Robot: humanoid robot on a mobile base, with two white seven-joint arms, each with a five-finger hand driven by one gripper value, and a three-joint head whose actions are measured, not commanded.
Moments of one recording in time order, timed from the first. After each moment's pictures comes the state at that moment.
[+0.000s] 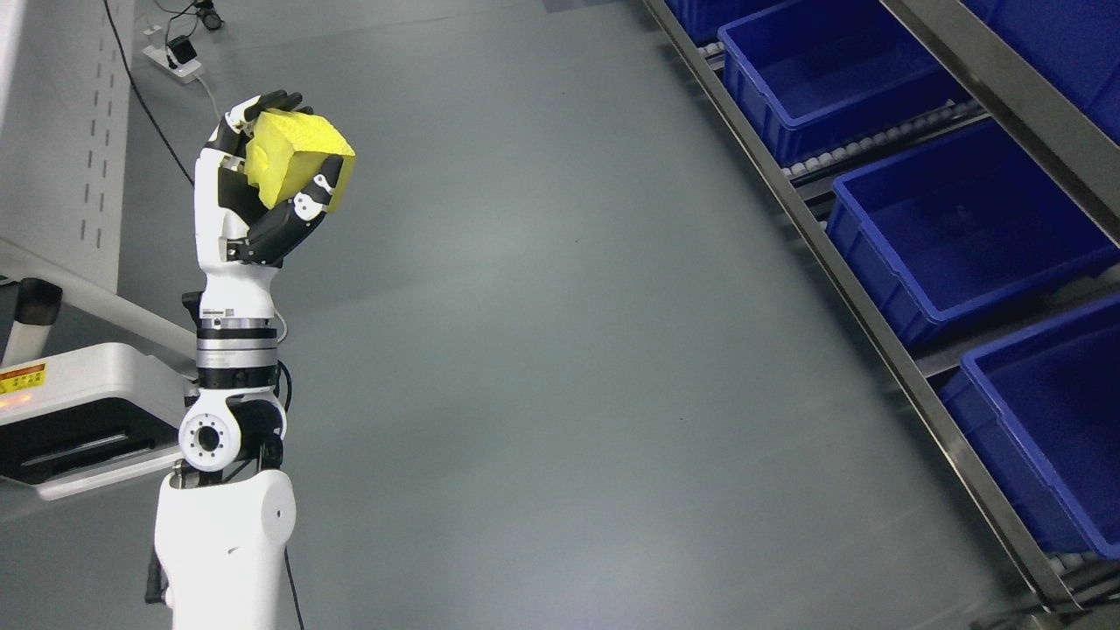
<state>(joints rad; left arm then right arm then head) -0.25 0.00 0.10 -1.55 0.24 -0.39 -0.17 0.00 0.00 -0.09 0.00 0.00 -0.10 -0.03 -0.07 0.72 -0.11</state>
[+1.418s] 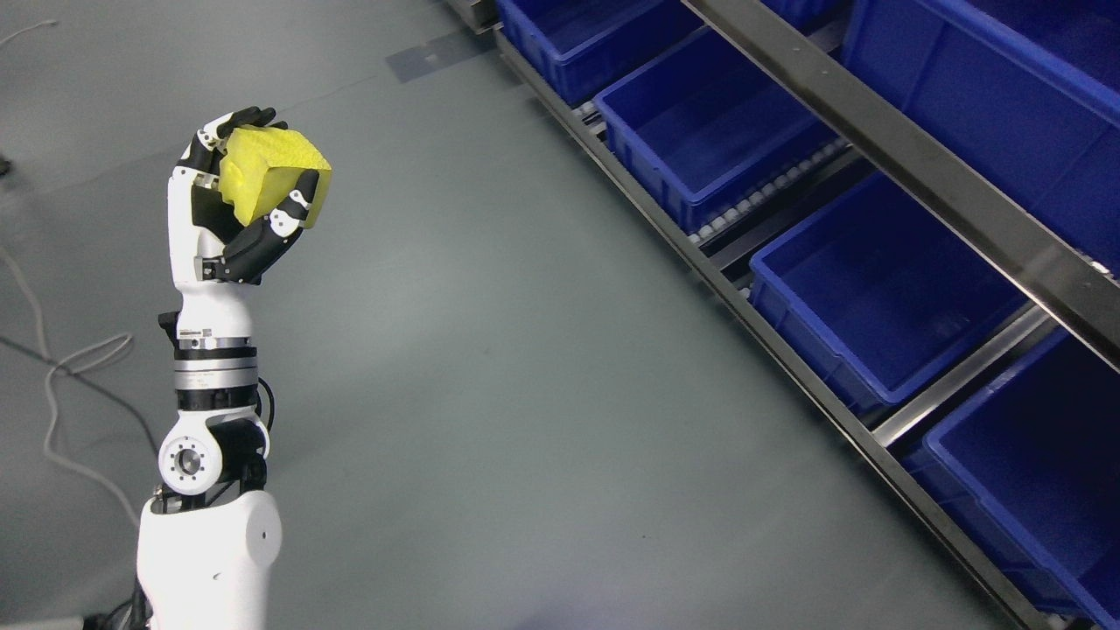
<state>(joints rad) -0.20 0.00 0.14 -1.61 0.24 -0.37 -0.17 0.00 0.00 -0.09 0.00 0.00 -0.10 -0.03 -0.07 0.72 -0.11</state>
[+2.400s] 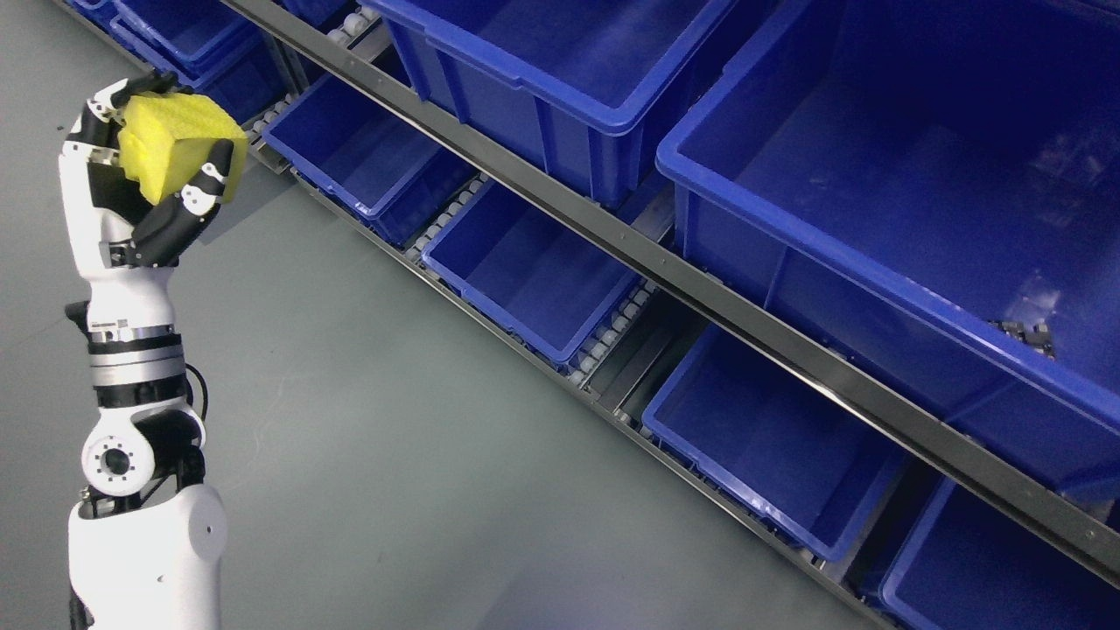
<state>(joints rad) -0.22 0.06 0.25 -1.69 0.24 -0.37 -0.17 0.00 0.00 -0.09 0.00 0.00 -0.10 -0.03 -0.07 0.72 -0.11</state>
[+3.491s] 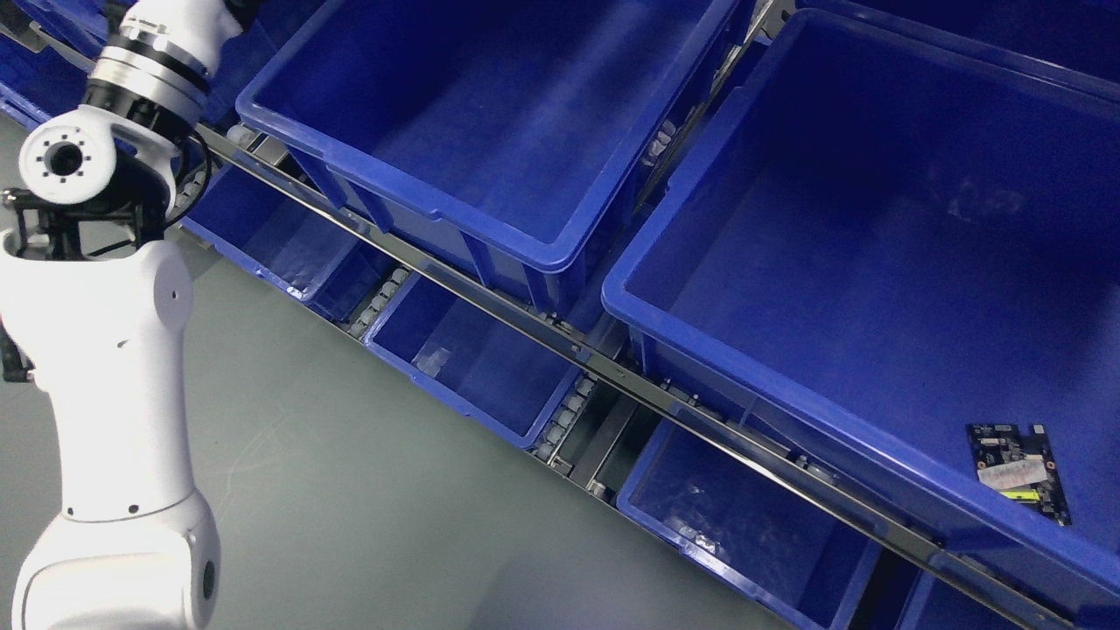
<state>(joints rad) -0.79 0.18 -0.02 -1.54 0.12 0.26 -0.40 0.00 0.00 -0.09 0.00 0.00 -0.10 -0.03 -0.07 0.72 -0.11</state>
